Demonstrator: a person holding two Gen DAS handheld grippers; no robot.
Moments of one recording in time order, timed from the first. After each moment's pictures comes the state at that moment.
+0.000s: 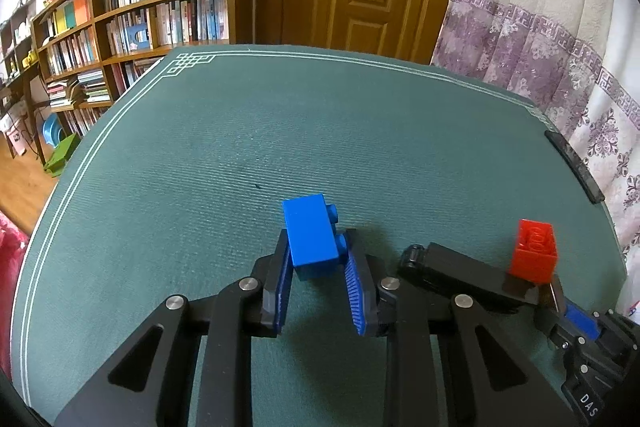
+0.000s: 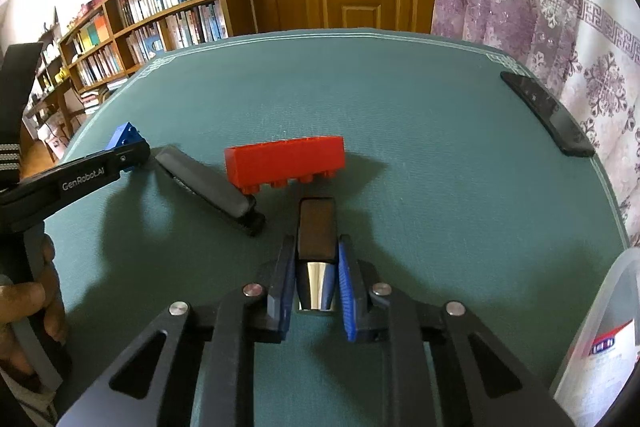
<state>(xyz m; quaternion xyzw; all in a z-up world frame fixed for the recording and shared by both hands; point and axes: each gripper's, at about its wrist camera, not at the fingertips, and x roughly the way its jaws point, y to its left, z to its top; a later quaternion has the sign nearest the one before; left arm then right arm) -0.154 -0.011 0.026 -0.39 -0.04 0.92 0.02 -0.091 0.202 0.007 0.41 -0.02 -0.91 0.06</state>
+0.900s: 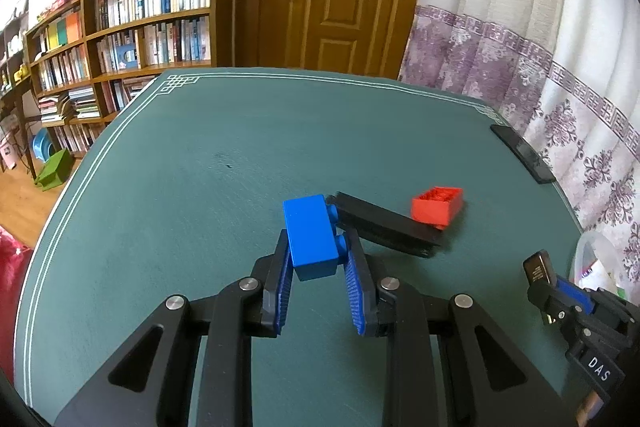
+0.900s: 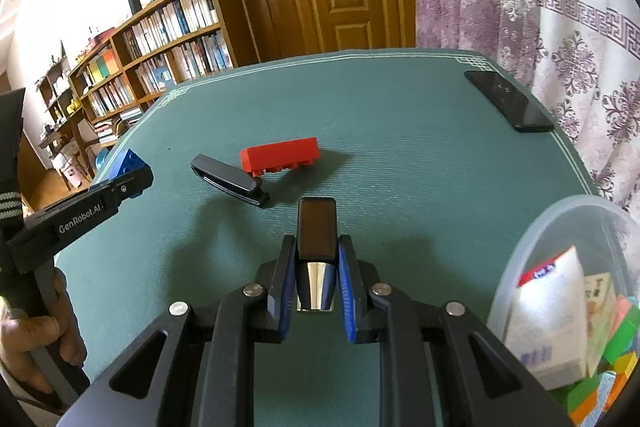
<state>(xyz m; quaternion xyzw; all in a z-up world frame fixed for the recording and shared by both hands) -0.077 0.024 0.057 -0.35 -0.03 0.93 0.06 -0.027 0.230 0.039 0.37 -0.06 -0.92 0.06</state>
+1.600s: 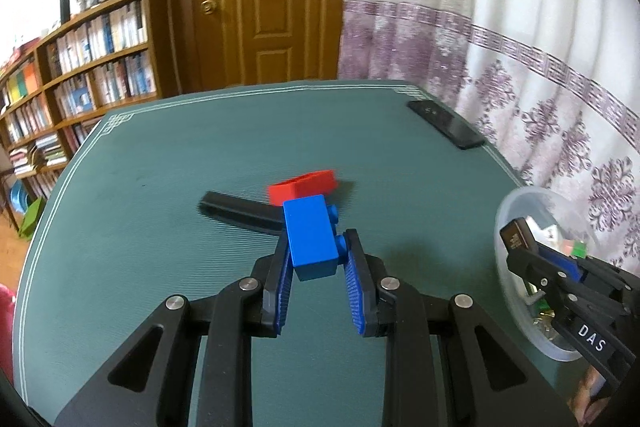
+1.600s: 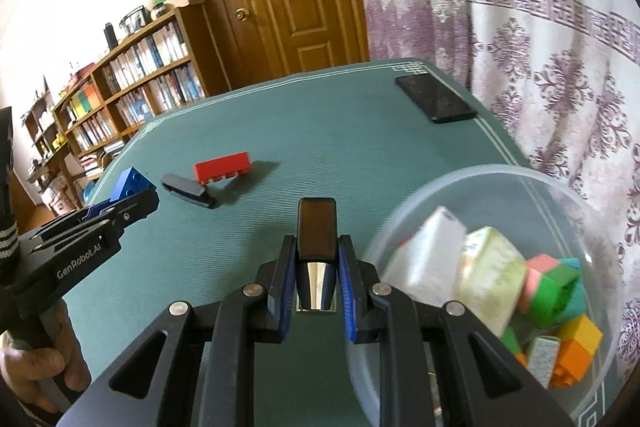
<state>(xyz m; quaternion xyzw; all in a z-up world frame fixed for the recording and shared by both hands) -0.027 0.123 0.081 -0.33 0.03 0.93 0.14 0.026 0.298 0.053 0.34 -0.10 -0.93 0.02</state>
